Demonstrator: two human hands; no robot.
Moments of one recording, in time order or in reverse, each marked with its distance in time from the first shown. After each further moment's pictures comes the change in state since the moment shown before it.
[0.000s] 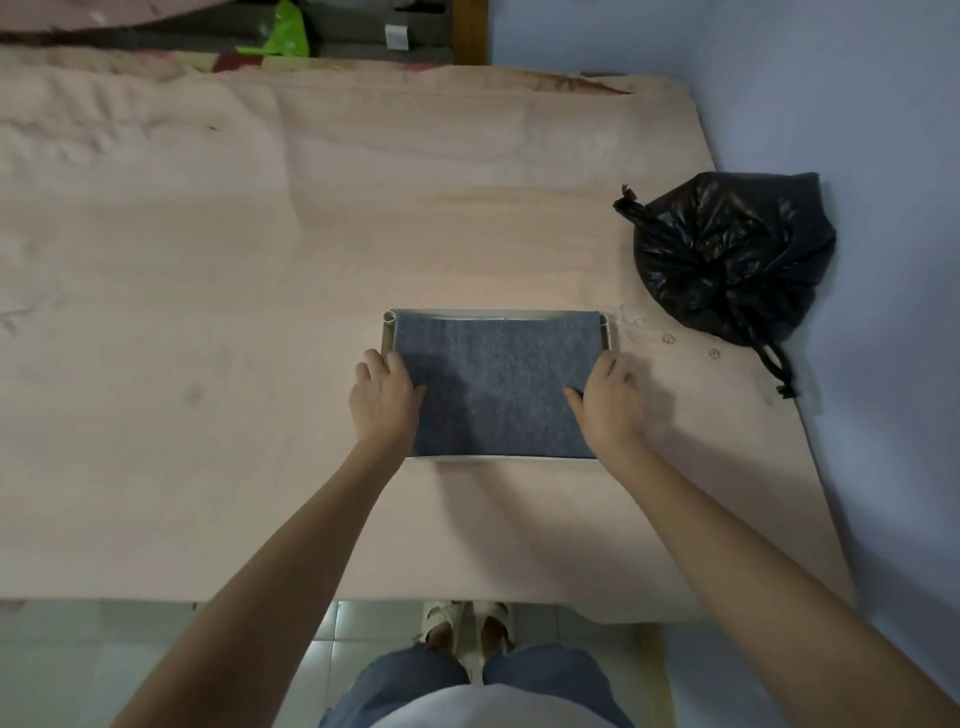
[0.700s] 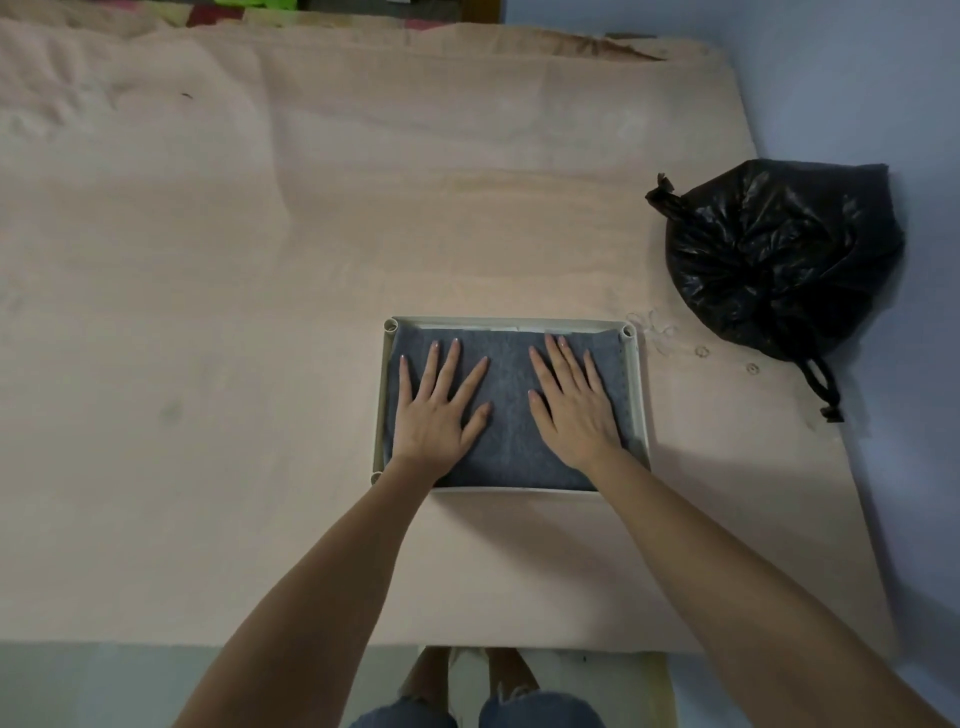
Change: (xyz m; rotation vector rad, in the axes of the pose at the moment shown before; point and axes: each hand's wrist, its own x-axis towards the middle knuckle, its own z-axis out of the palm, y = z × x) left_hand 0.028 0.011 0.061 0.128 -0.043 0.449; right_hand 0.033 -0.033 0.052 0.020 0.024 -0.499
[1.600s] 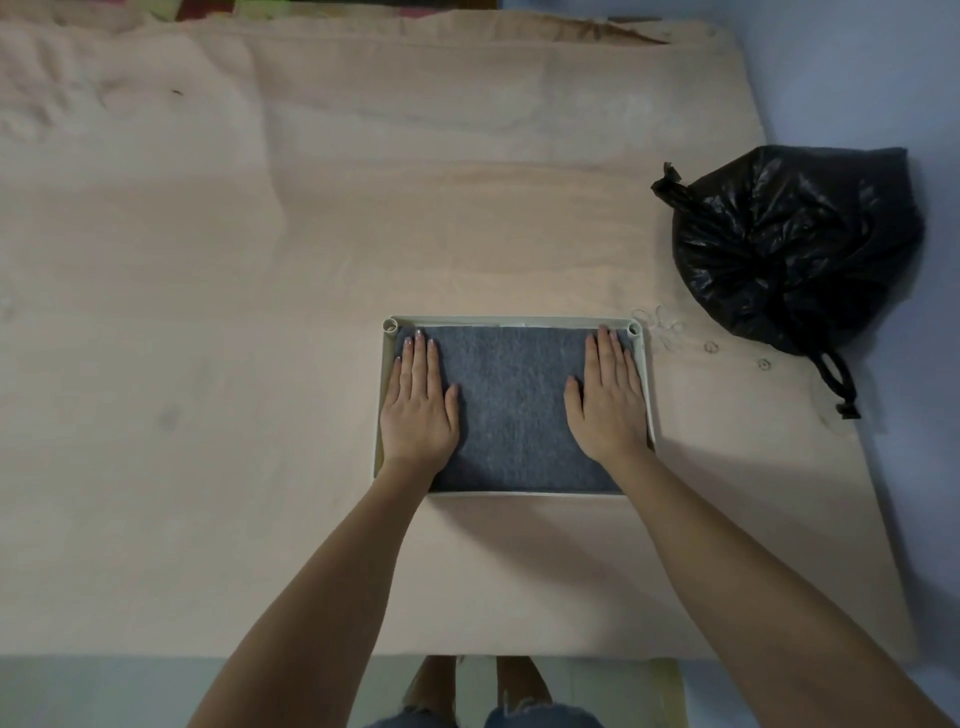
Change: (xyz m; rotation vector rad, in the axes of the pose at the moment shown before) left_hand 0.003 -0.008 0.004 -0.124 0.097 -0.221; right_hand 0.001 0.021 0.004 0.070 0.028 0.257
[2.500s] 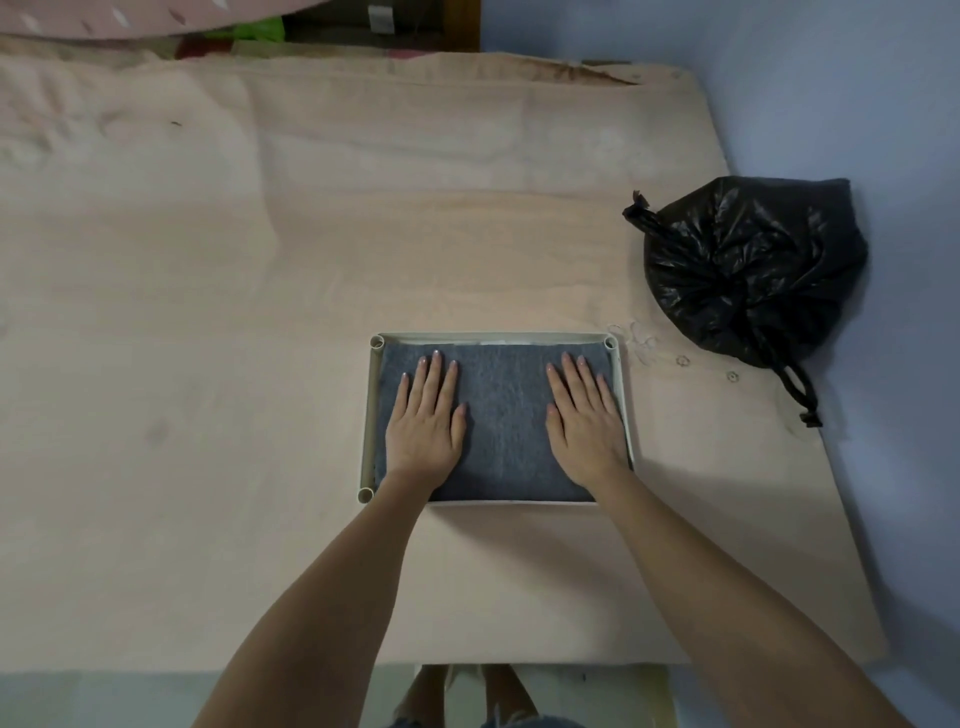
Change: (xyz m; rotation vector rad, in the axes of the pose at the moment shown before) left_hand -0.003 0.017 0.000 0.016 -0.043 0.115; right_hand -0.018 0.002 -0.005 -0.052 -0.012 -0.130
